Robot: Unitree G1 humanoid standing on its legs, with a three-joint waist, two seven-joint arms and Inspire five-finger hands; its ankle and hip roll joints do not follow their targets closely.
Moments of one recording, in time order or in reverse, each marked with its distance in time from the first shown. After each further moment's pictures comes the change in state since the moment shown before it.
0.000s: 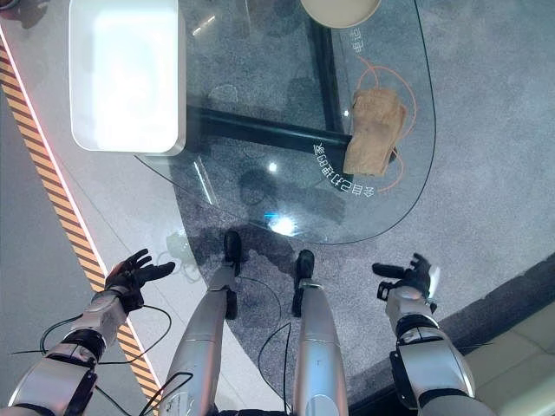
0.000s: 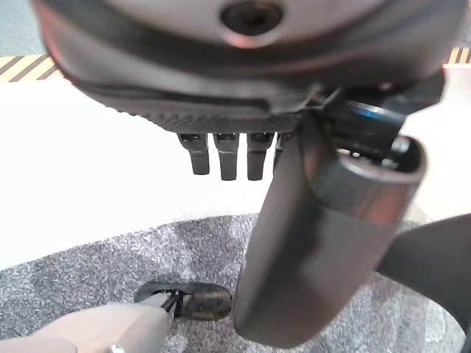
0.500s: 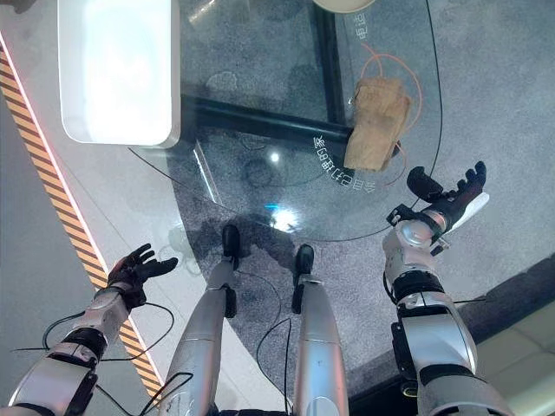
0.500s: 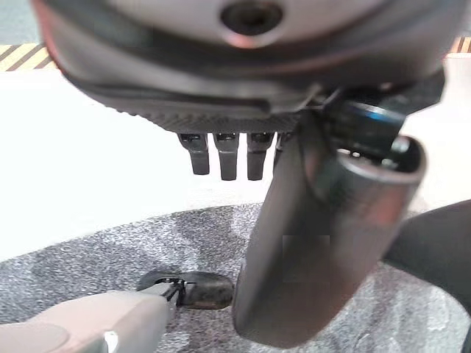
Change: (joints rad) left arm 0.000 0.000 -0.041 -0.006 -0.023 -0.014 -0.001; right arm -0.156 -0.004 -0.006 -0.226 0.070 -0.215 -0.285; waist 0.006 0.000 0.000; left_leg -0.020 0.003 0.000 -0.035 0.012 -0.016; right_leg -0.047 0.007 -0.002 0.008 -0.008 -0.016
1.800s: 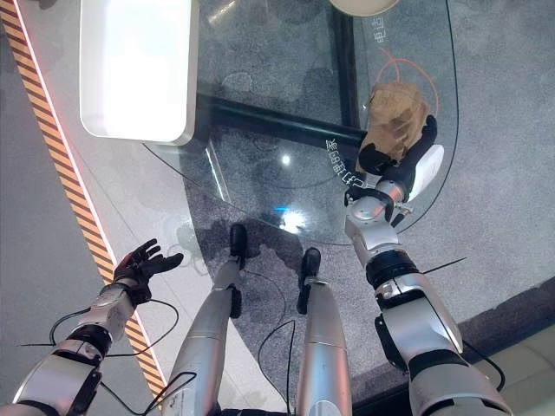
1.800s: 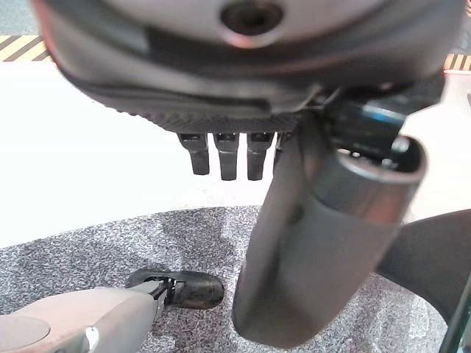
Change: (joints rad) left arm -0.017 -0.020 -0.014 -0.007 -0.018 -0.016 -0.004; right arm -0.088 0.052 0.253 -0.180 -0.244 0.296 -0.219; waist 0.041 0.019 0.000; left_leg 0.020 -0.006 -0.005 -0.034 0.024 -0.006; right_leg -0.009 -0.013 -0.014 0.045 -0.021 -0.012
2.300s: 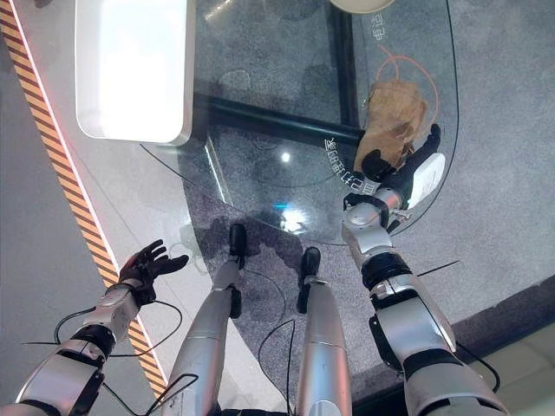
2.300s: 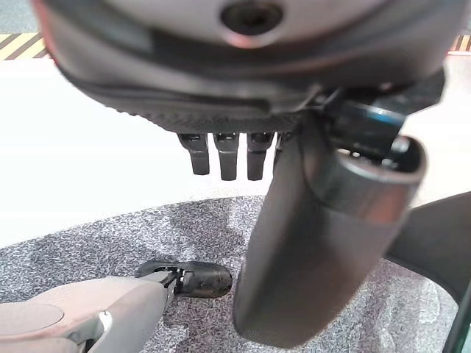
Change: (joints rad) left arm -0.002 -0.011 -0.027 -0.002 0.000 0.000 0.003; right arm -0.003 0.049 -0.001 0.069 0.002 -0.043 0.005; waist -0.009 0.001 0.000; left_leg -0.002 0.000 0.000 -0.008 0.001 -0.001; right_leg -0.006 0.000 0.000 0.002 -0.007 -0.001
